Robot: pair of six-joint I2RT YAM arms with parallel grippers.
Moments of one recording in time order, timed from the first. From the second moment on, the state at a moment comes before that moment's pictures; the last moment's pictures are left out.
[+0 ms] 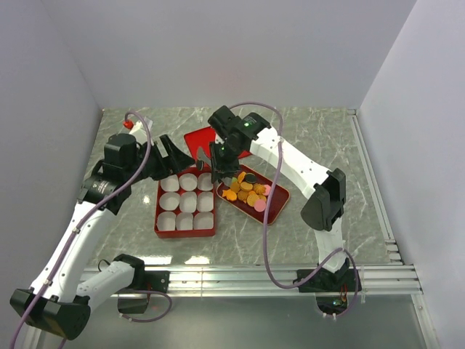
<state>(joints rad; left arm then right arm) -0.30 0.96 1.08 -0.56 0.33 -0.67 0.79 2.01 2.09 -1.24 -0.22 0.62</state>
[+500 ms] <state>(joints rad) -0.30 0.94 1.08 -0.57 0.29 -0.67 0.80 2.03 2.03 -1.19 -0.16 0.60</state>
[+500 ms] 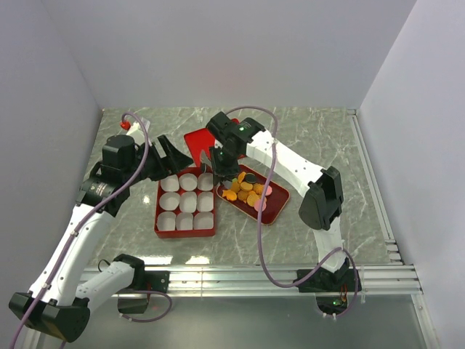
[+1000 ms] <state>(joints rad) -0.30 0.95 1.08 -0.57 0.29 -0.67 0.81 2.03 1.98 -1.18 -0.15 0.59</state>
